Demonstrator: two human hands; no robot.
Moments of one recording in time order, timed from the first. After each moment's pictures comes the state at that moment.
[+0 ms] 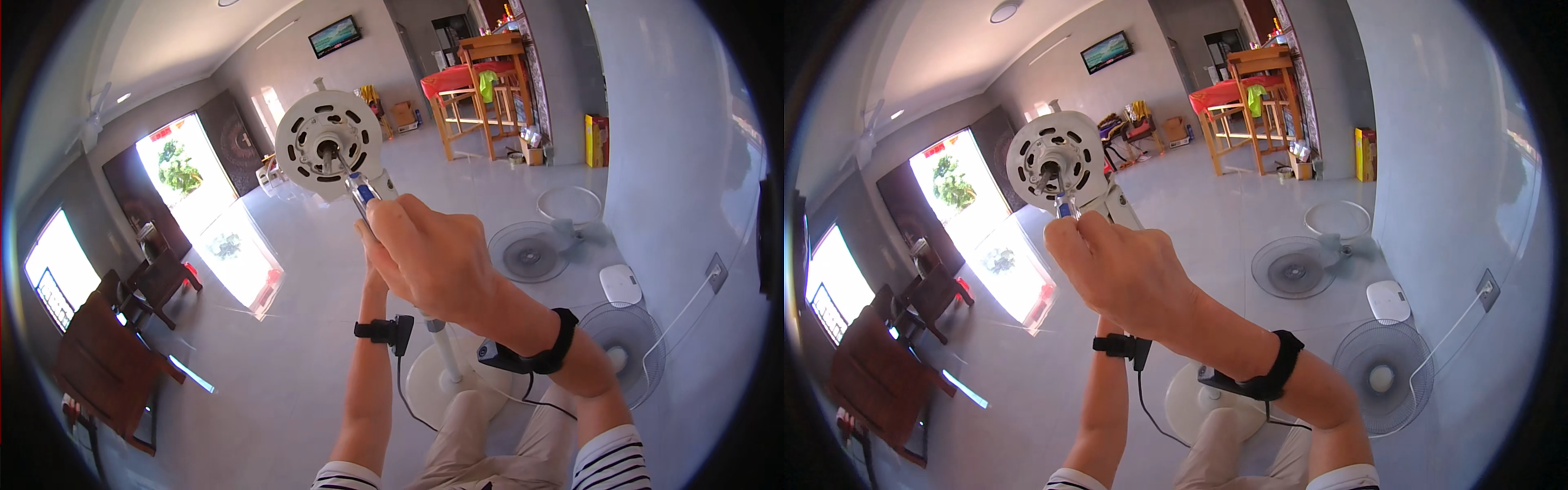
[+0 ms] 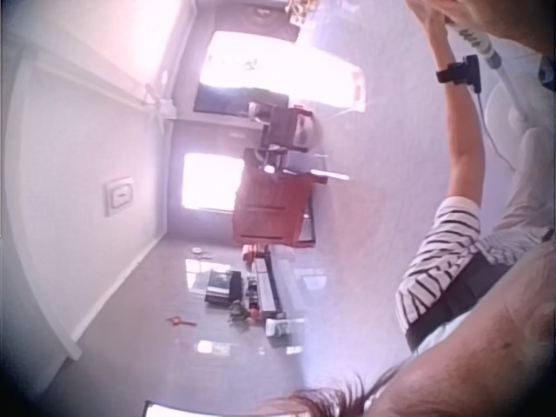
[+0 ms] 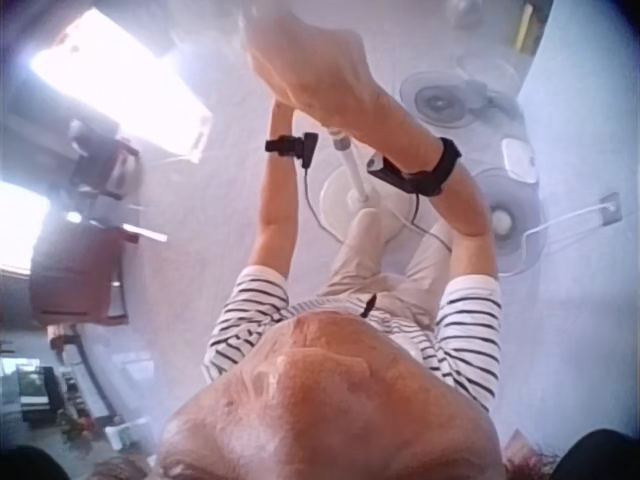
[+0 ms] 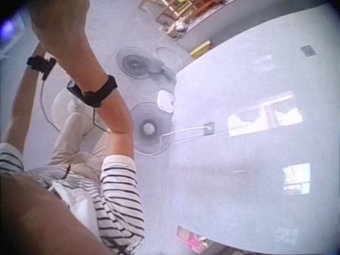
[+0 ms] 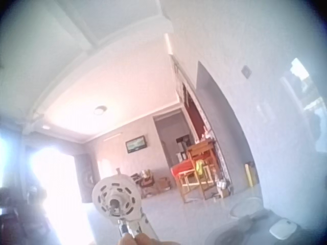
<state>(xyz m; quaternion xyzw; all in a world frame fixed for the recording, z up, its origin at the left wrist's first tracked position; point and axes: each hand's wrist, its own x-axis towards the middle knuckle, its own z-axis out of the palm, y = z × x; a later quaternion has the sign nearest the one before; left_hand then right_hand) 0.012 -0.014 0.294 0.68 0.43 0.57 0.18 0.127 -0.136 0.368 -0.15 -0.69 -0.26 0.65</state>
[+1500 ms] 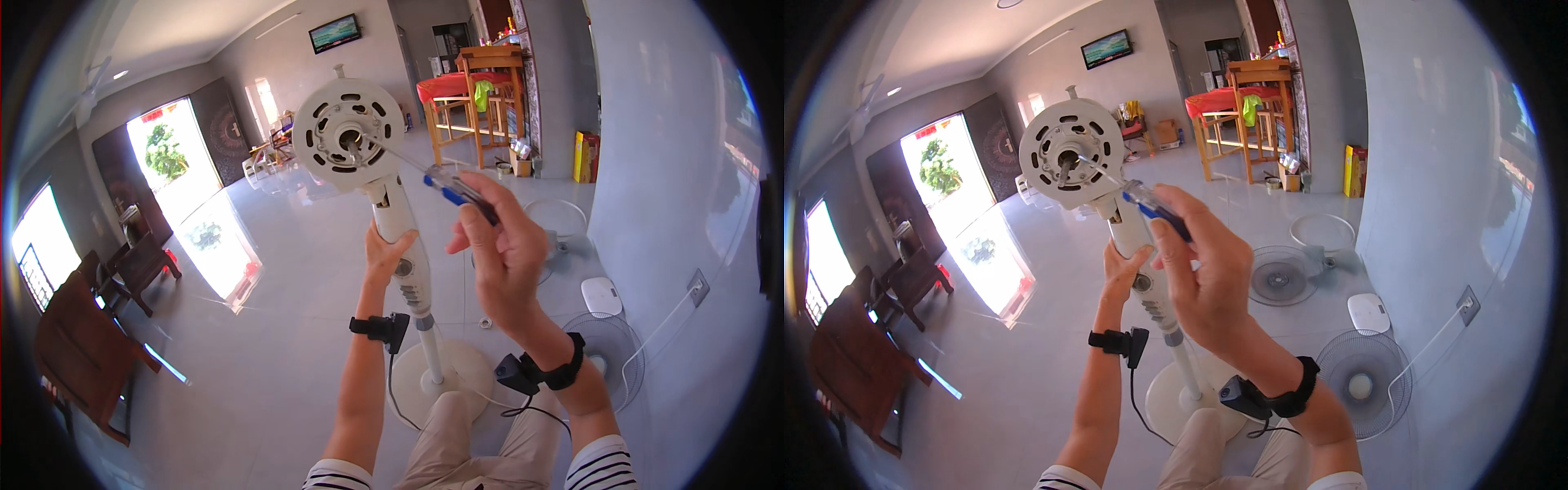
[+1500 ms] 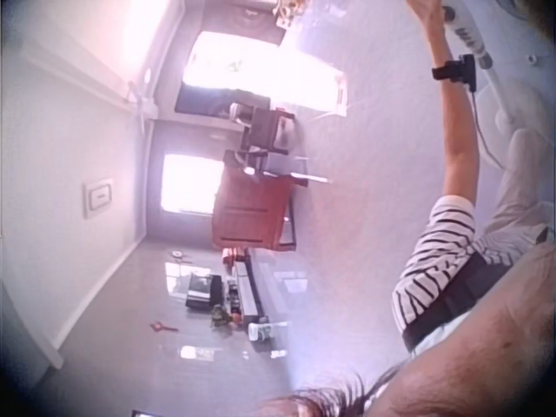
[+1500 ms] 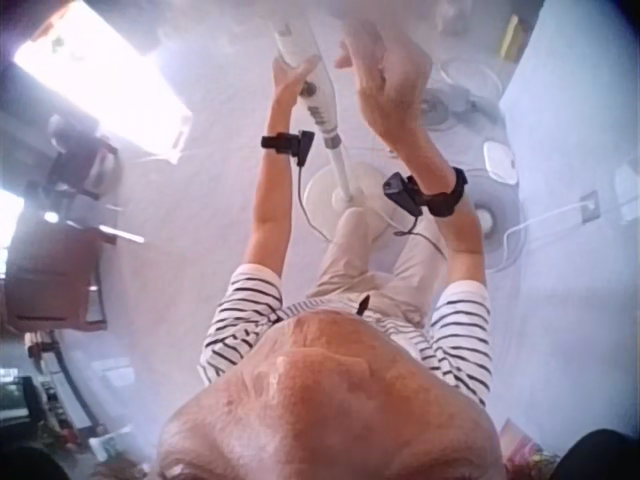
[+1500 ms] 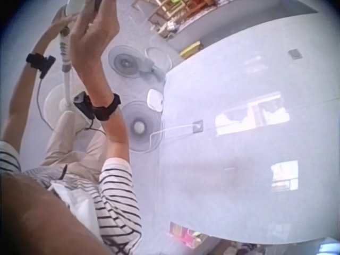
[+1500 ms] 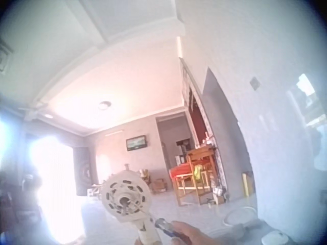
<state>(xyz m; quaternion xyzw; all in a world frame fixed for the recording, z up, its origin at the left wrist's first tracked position) -0.009 -0.003 0.264 0.63 0.34 0.64 0.29 0.155 -0.153 0.344 -0.21 -0.64 0.10 0.73</state>
